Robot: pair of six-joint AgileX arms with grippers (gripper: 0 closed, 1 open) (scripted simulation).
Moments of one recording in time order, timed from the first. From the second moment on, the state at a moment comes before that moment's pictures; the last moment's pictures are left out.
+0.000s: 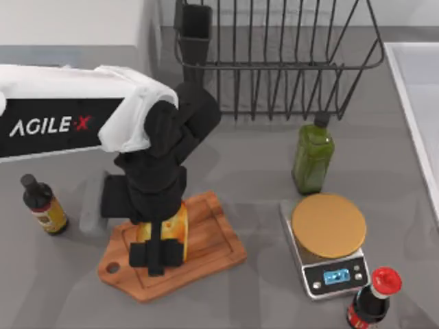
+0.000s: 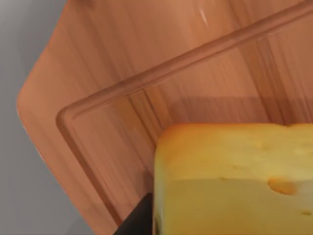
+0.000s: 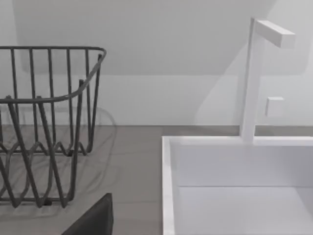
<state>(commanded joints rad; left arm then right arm) -0.64 1.90 1.21 -0.88 0.00 -2.18 0.00 0.00 0.00 0.00 0.00 0.00</state>
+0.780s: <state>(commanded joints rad) -0.64 1.90 1.21 -0.88 0.00 -2.18 0.00 0.00 0.00 0.00 0.00 0.00</state>
